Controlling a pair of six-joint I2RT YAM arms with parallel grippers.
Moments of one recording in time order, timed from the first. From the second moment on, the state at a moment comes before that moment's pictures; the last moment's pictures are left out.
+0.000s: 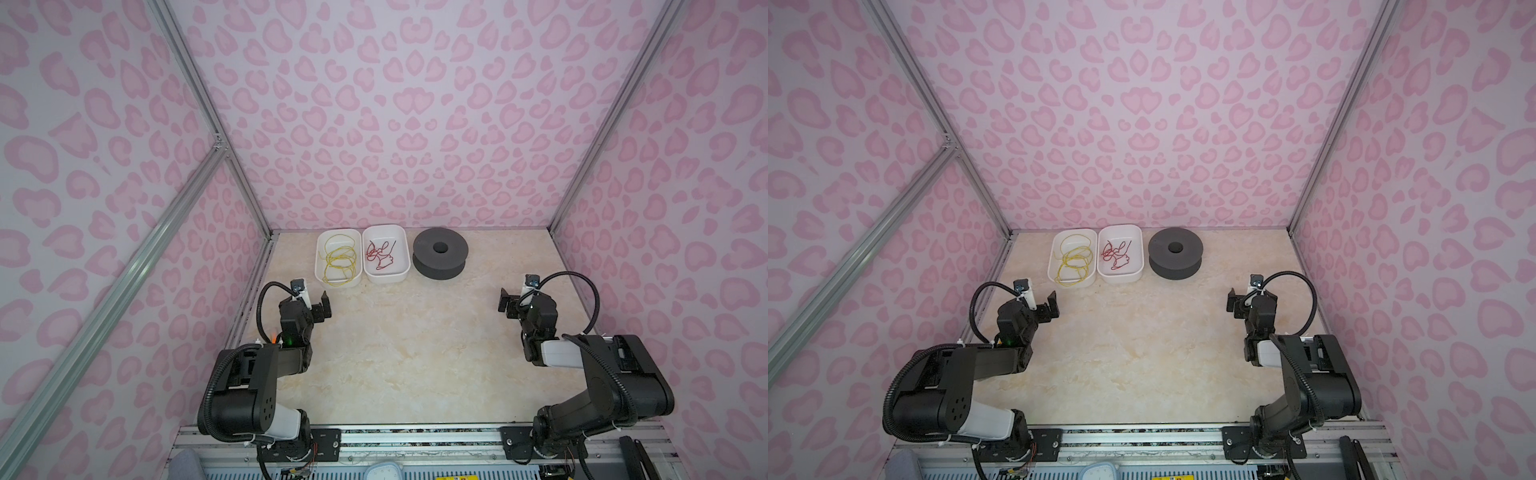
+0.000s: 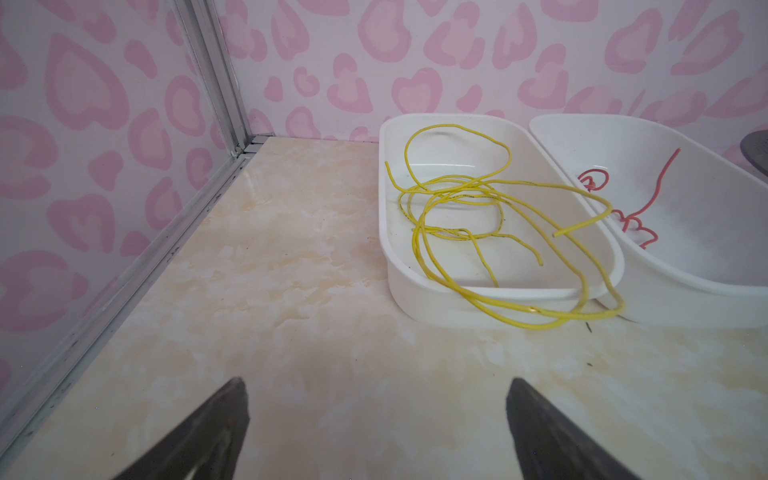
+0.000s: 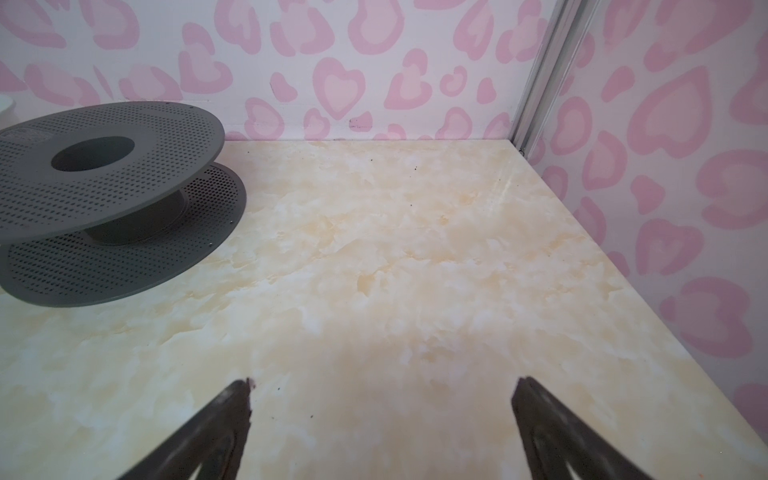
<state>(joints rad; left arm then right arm) 0.02 1.47 0.33 0.83 -0.06 -0.04 0.00 1.54 0.36 0.85 0.12 0.00</state>
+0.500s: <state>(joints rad) 0.02 1.47 0.33 0.83 -0.06 -0.04 0.00 1.54 0.36 0.85 0.12 0.01</state>
